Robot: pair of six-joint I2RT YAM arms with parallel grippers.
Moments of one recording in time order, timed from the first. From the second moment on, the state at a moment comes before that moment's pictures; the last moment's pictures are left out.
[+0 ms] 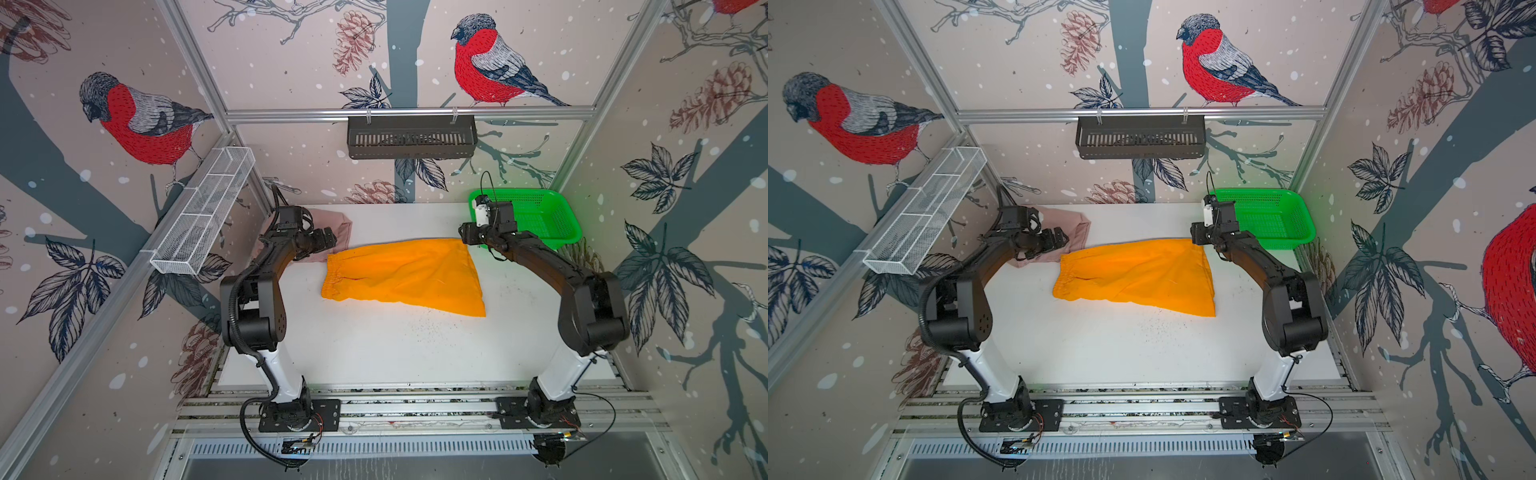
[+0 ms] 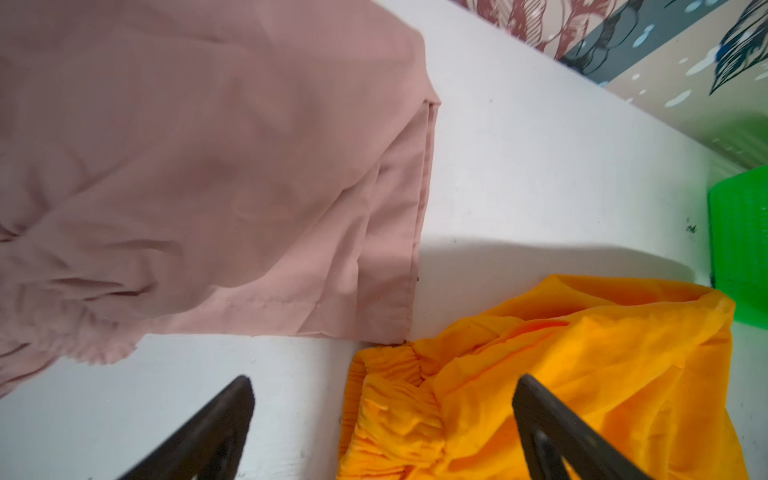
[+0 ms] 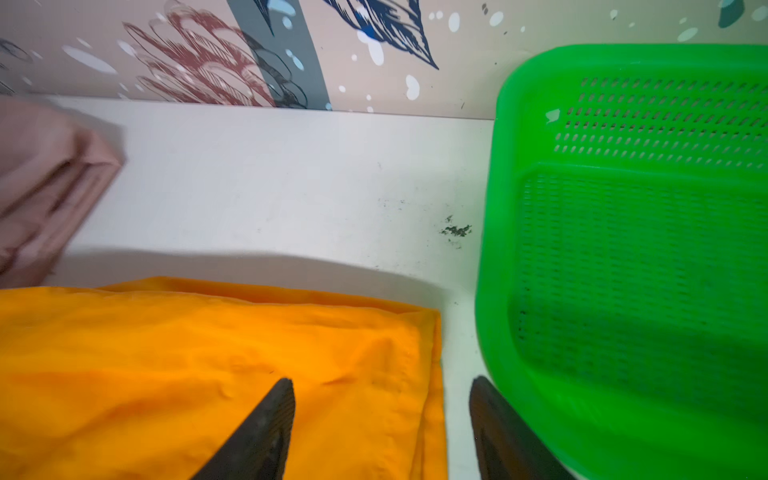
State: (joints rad) left arm 0.08 1.79 1.36 -0.47 0.30 -0.26; right arm 0.25 1.71 1.23 -0.16 -0.13 0.10
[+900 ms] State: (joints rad) left arm -0.09 1.60 0.91 -0.31 0.39 -0.39; right arm 0.30 1.18 0.44 -0.19 -0.18 0.46
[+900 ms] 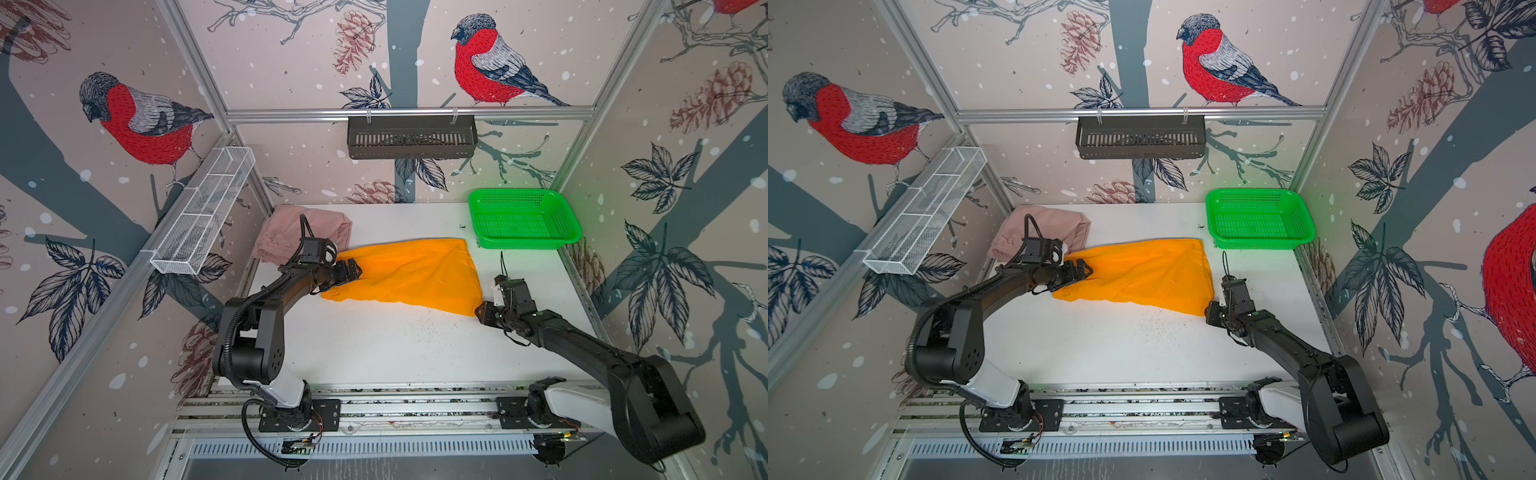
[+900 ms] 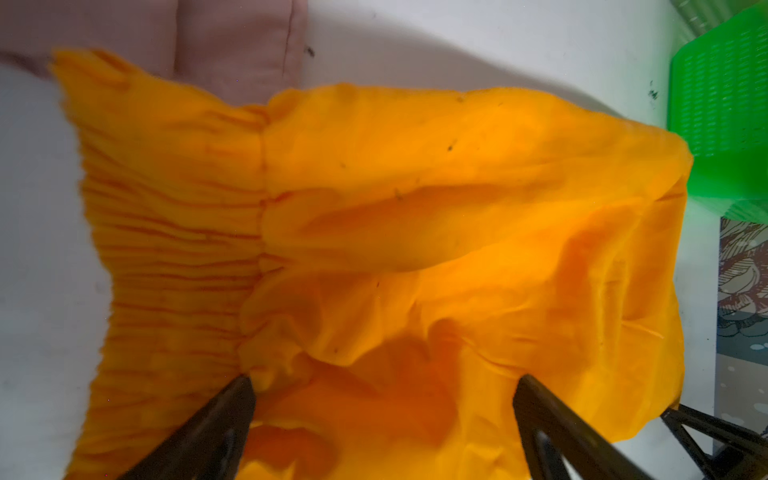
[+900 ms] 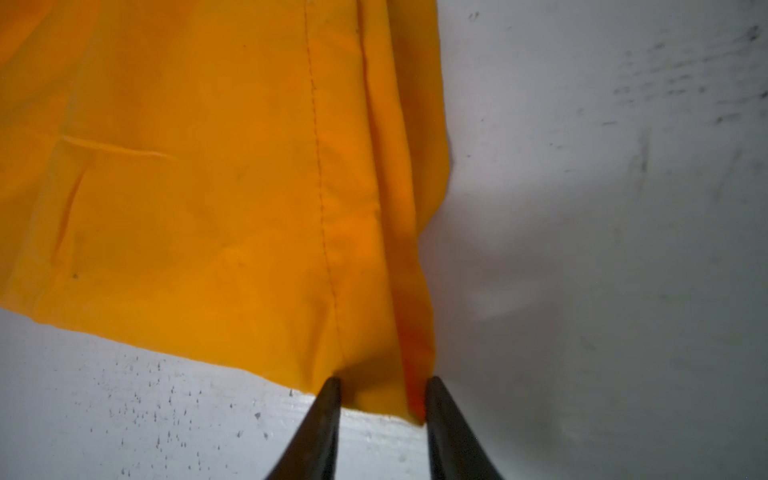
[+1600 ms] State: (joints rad) left arm -0.10 1.70 0.91 -0.19 0.34 -0.36; right arm 0.29 1.05 0.64 -0.54 -0.07 0.45
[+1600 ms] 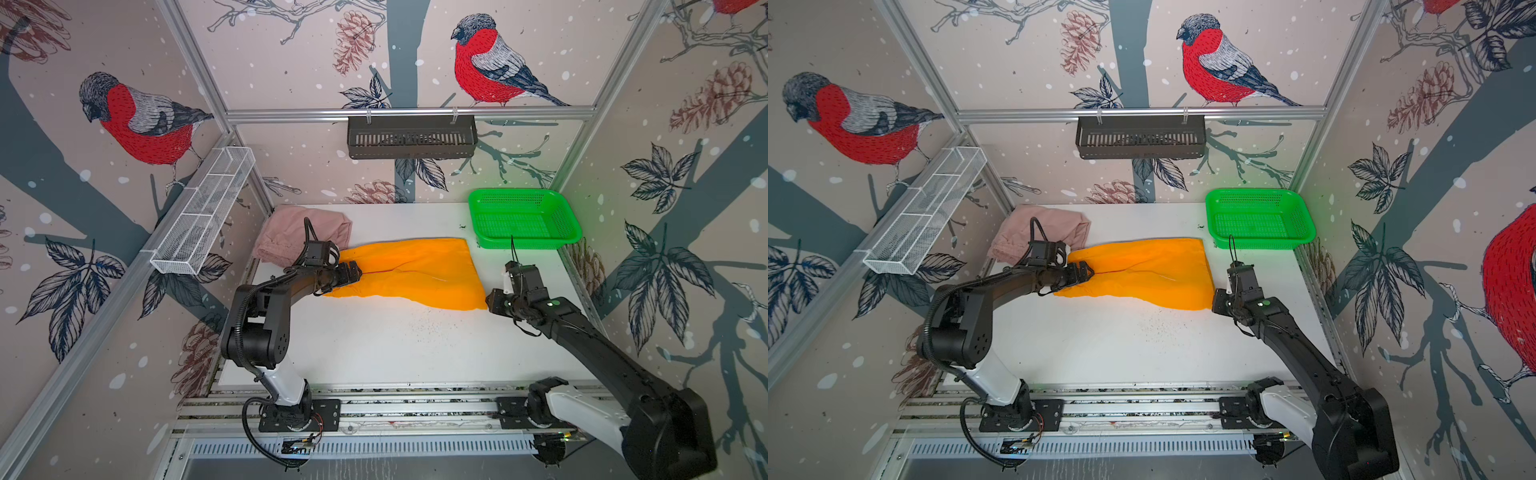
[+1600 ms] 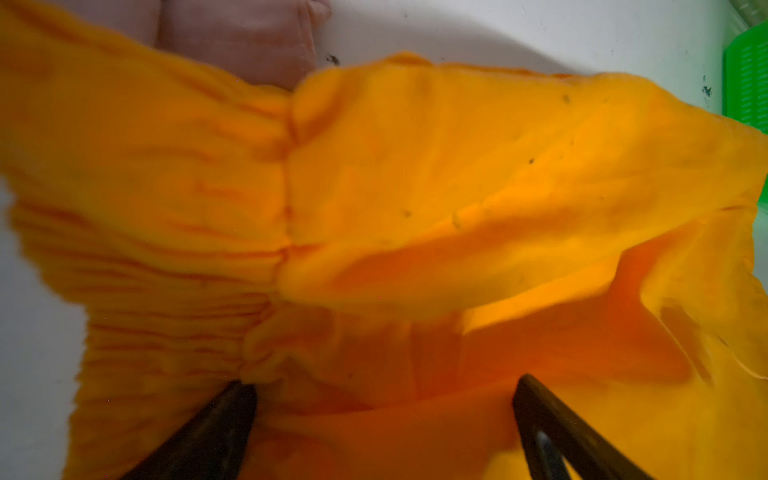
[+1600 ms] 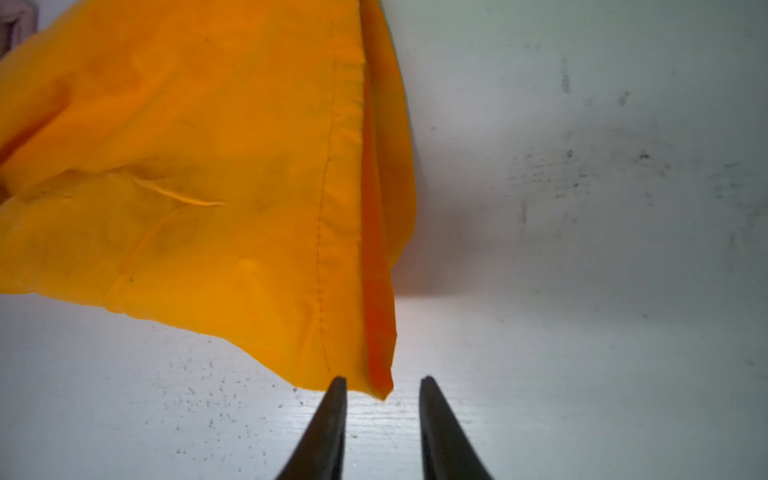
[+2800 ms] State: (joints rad) left arm -0.10 1.70 0.92 -0.26 0.31 -0.32; right arm 0.11 1.45 0.41 0.25 -0.39 0.55
